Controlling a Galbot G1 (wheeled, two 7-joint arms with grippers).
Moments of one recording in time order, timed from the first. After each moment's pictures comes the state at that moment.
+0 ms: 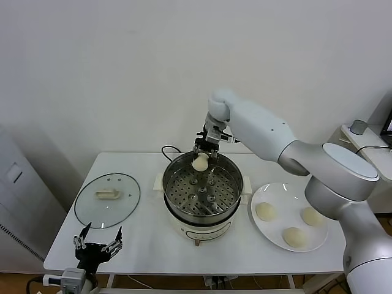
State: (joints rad) left arm 1.67 -1.61 -0.72 -2.24 0.21 0.33 0.22; right arm 0.34 1.40 -0.83 0.75 -0.40 0.82 -1.21
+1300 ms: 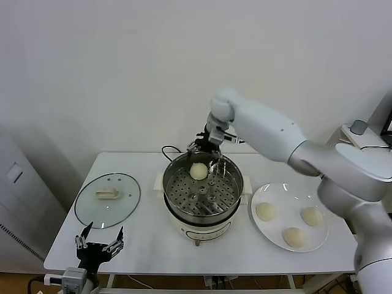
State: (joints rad) left arm 1.66 -1.61 -0.72 -2.24 0.22 0.33 0.23; right arm 0.46 1.22 -0.91 0.94 -0.11 0.82 -1.29
